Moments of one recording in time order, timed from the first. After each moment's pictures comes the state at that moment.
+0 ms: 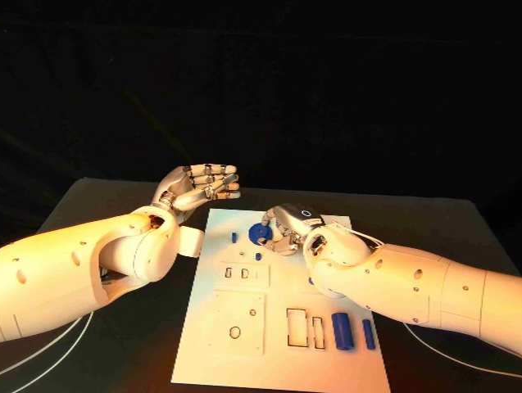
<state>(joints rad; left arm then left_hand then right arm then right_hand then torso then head) 1.24 -0.89 0.00 1.59 -0.08 -0.42 0.44 1.47 -0.17 0.43 0.21 0.15 0.80 0.20 0.24 0.18 0.96 0.20 0.09 0.07 0.85 0.17 0.31 0.25 0.17 0.82 0.27 0.30 0.12 1.22 -0.42 -0.15 1.22 -1.53 -0.51 -0.23 1.22 -0.22 0.40 0.27 0.29 0.86 0.16 0.19 0.43 1.46 0.08 1.45 1.31 1.46 0.01 1.56 1.31 0.01 1.47 0.11 1.57 1.31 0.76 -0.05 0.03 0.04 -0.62</state>
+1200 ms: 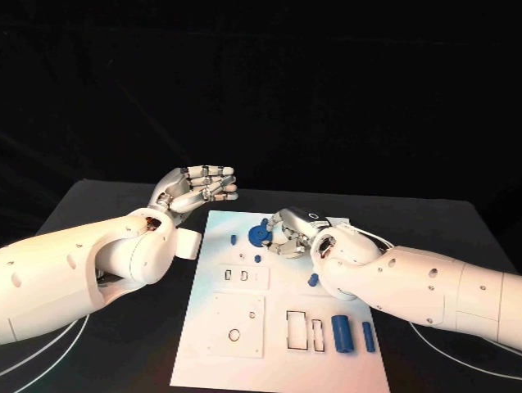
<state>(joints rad) 1.24 -0.90 0.00 1.60 -0.09 -0.42 0.44 1.47 -0.17 0.44 0.21 0.15 0.80 0.20 0.24 0.18 0.95 0.21 0.08 0.07 0.84 0.17 0.31 0.26 0.17 0.82 0.27 0.30 0.12 1.22 -0.48 -0.15 1.28 -1.46 -0.47 -0.22 1.18 -0.20 0.40 0.28 0.34 0.87 0.16 0.18 0.43 1.46 0.08 1.46 1.31 1.46 0.01 1.56 1.31 0.01 1.47 0.11 1.57 1.31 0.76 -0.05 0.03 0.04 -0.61</state>
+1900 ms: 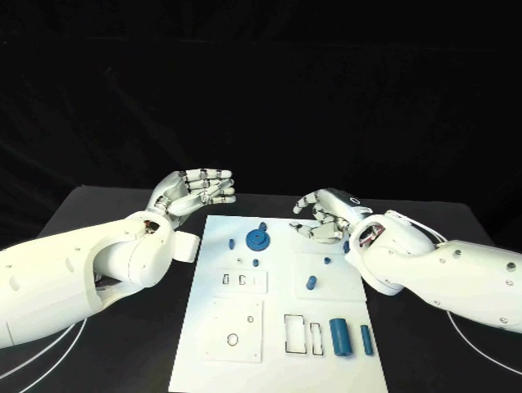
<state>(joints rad) 1.24 -0.91 0.00 1.60 -0.09 -0.42 0.44 1.47 -0.17 0.44 0.21 0.15 0.80 0.20 0.24 0.18 0.95 0.21 0.08 0.07 0.84 0.17 0.30 0.26 0.17 0.82 0.27 0.30 0.12 1.31 -0.71 -0.14 1.48 -1.37 -0.55 -0.17 1.19 -0.22 0.42 0.25 0.34 0.88 0.17 0.17 0.43 1.46 0.08 1.46 1.31 1.46 0.01 1.56 1.31 0.01 1.47 0.11 1.57 1.31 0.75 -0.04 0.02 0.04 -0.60</state>
